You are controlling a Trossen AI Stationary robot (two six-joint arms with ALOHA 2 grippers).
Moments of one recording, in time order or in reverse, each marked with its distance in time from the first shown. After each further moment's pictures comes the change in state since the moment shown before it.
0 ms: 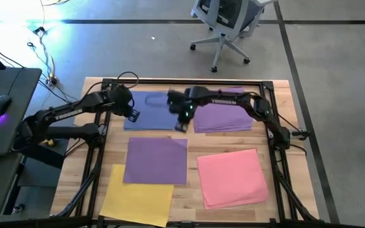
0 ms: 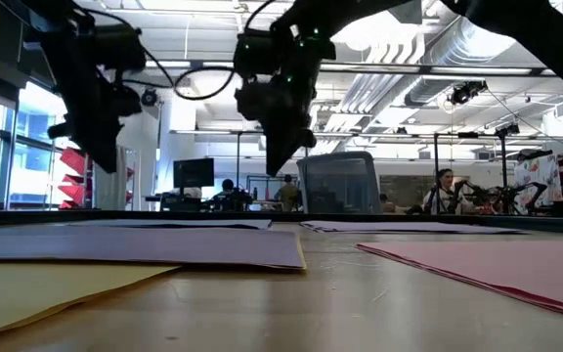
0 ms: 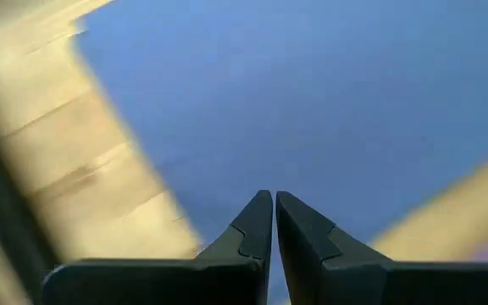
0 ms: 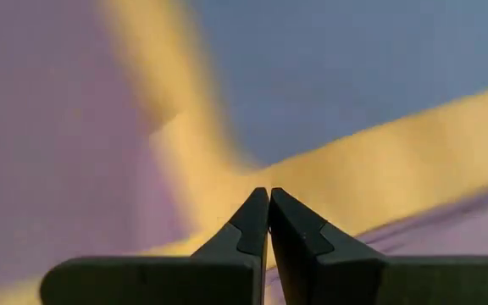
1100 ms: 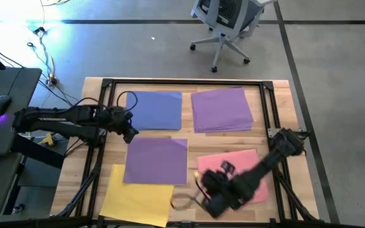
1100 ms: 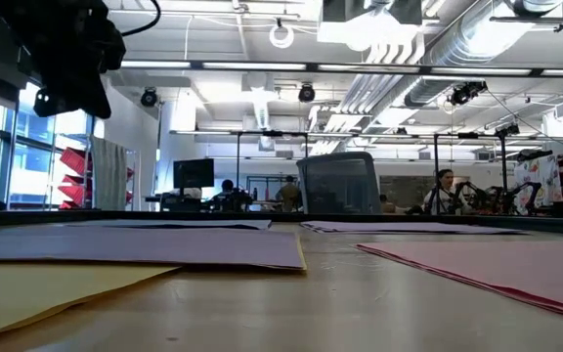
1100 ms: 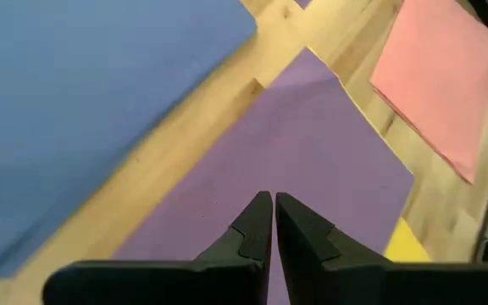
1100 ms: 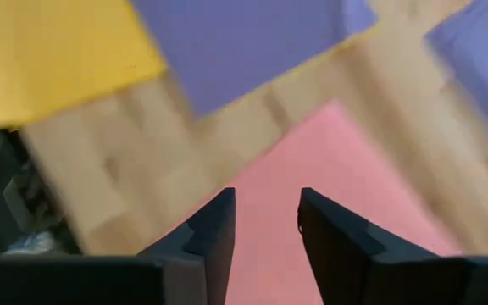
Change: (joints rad) left arm -0.589 -0.207 0.000 0.035 0.029 -0.449; right arm 0.886 -0.207 -0.037 -0.231 0.627 1.162
